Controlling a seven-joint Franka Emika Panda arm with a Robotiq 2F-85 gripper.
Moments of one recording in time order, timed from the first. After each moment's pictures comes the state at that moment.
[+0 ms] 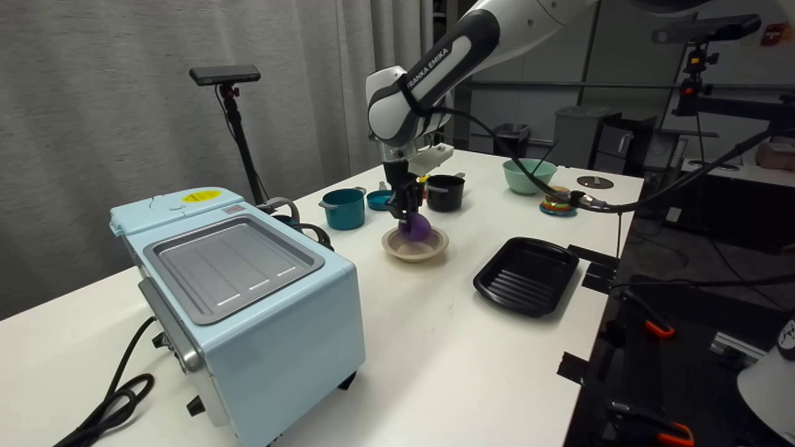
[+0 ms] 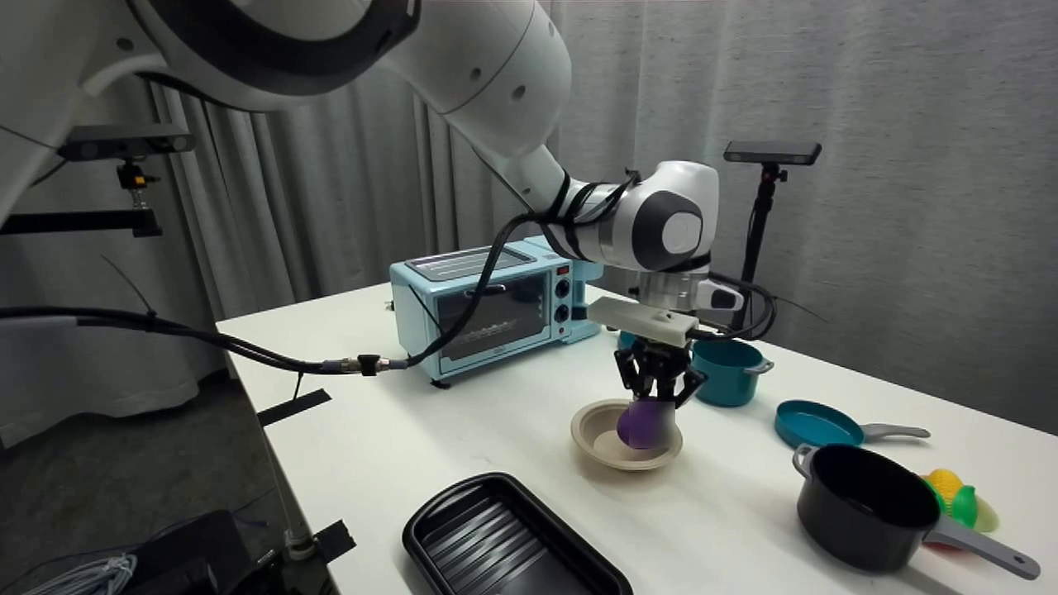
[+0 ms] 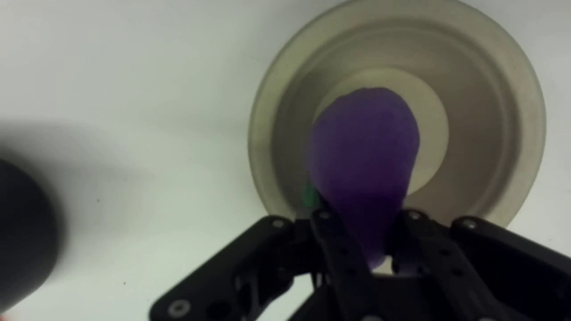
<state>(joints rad) -0.09 0.70 -0.04 -1.53 -0.06 2.11 -0.07</state>
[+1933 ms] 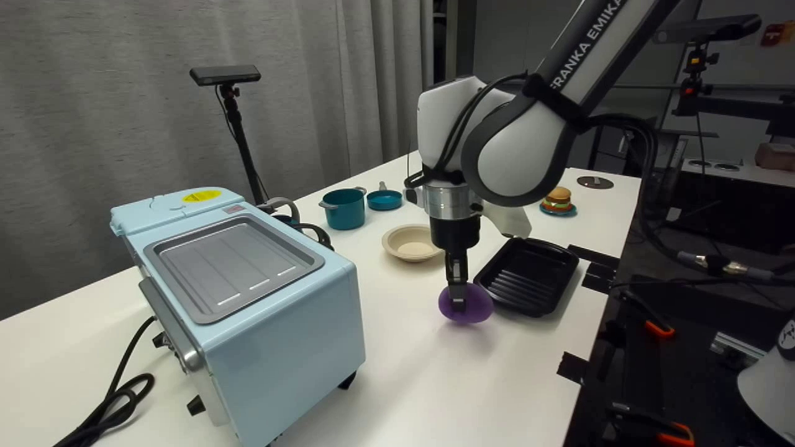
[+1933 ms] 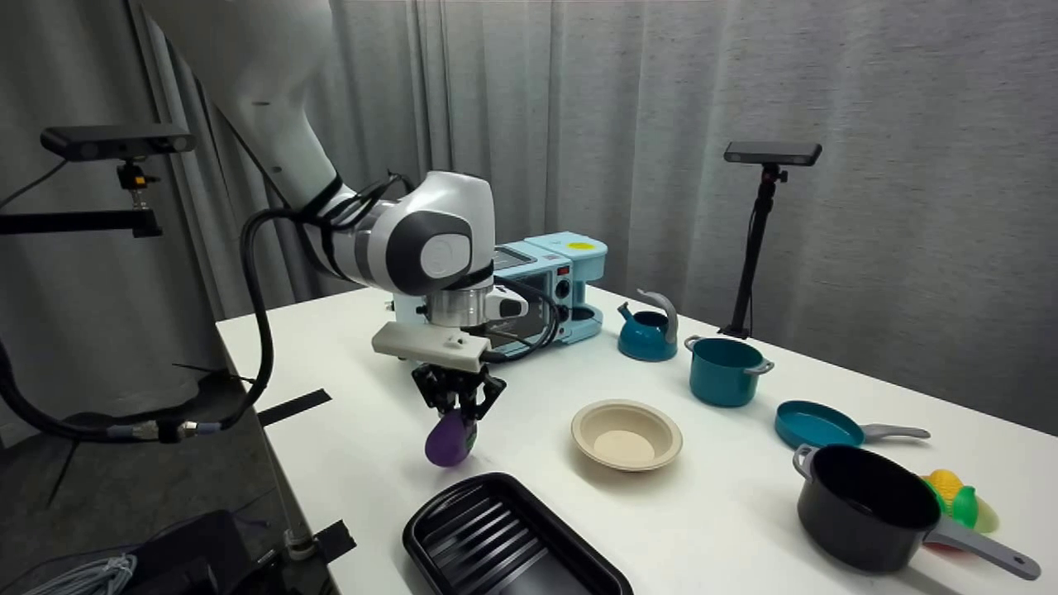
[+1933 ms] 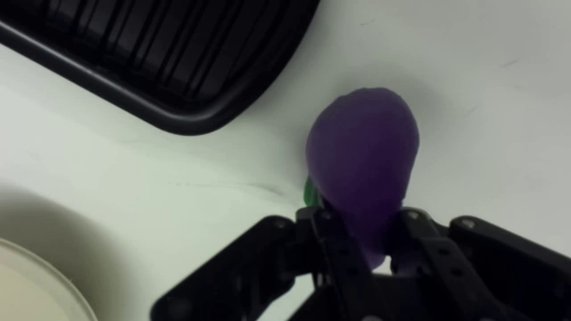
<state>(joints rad) 0.06 0.18 0.13 -2.43 -0.04 2.54 -0.24</state>
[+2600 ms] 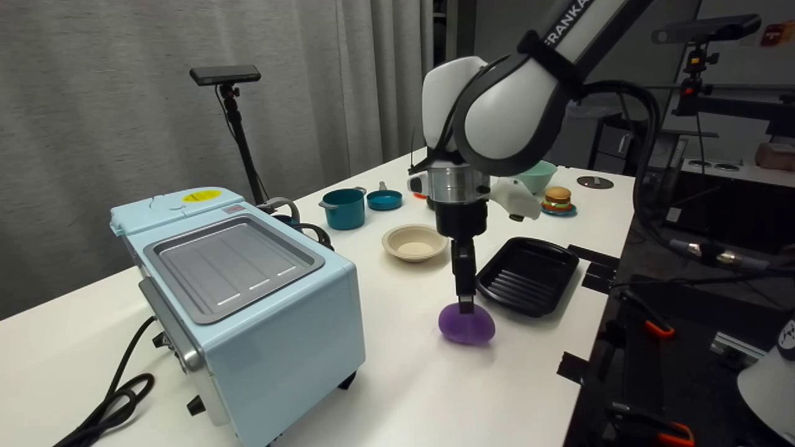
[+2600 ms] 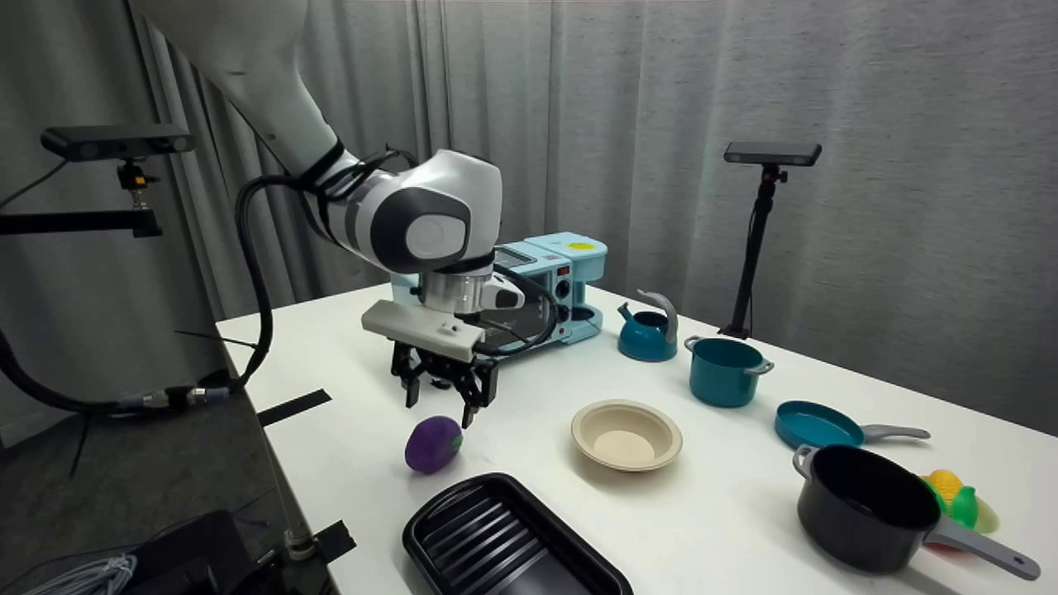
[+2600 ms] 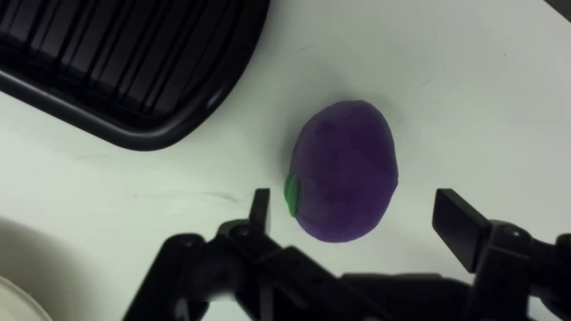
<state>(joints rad) 0.05 0.11 0.14 -2.43 0.15 2.42 -0.39</state>
